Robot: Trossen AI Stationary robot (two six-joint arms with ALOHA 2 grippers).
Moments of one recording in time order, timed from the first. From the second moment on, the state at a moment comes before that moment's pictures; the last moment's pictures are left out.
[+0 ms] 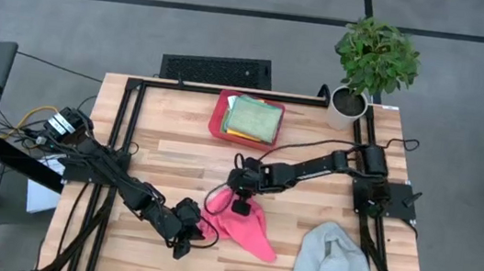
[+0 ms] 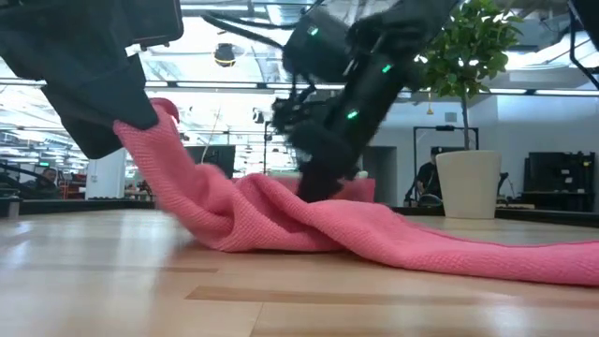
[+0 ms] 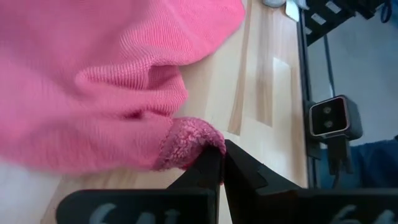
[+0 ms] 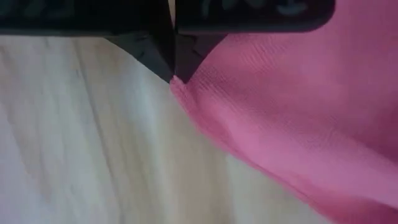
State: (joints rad) left arm -0.60 1.60 0.74 0.17 -0.24 -0.87; right arm 0.12 2.04 1.25 -0.26 0.11 0.19
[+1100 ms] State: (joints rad) left arm 0.00 1.05 1.05 -0.54 -0.34 -0.26; right arm 0.17 1.36 1.25 -0.58 0.85 0.07
